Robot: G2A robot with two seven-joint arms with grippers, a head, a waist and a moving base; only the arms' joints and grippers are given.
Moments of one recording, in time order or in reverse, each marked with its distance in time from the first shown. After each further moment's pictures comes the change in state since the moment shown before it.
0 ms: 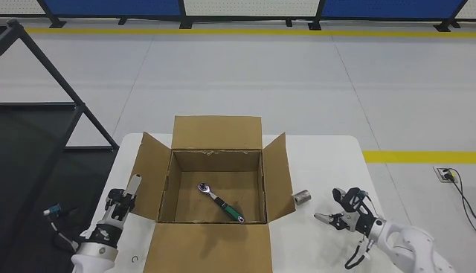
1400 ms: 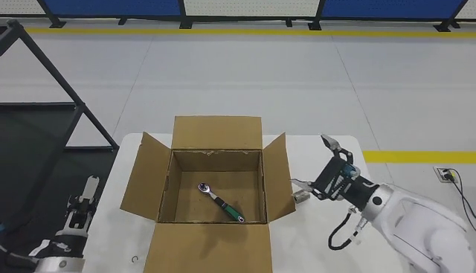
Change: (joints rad) left arm 0.089 -0.002 -0.159 -0.057 -0.122 -0.074 0.082; right arm 0.026 0.012 0.021 -0.909 -0.022 0.264 0.489
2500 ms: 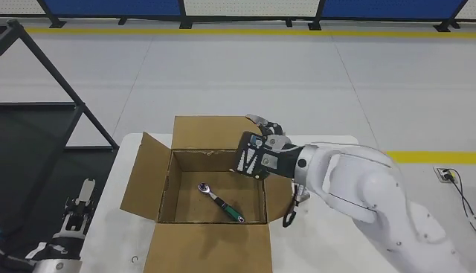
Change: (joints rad) left arm 0.010 -0.001 -0.029 0.040 -0.028 -0.035 0.005; right arm 0.614 -0.126 -0.527 0.263 0.174 0.050 0.276
